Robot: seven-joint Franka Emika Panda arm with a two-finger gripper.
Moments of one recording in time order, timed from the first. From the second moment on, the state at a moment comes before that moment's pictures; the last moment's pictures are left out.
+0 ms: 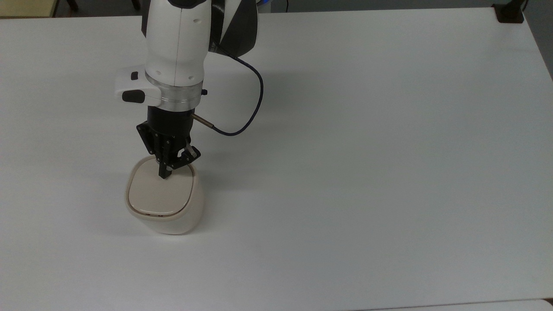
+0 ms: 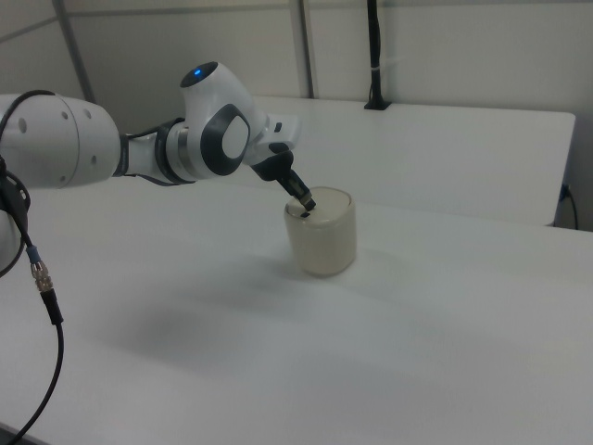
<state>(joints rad) -0.01 0.43 -0.07 -1.60 -0.29 2.46 0.69</state>
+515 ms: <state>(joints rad) -0.02 0.25 -0.06 -1.58 -0.26 2.27 0.71</state>
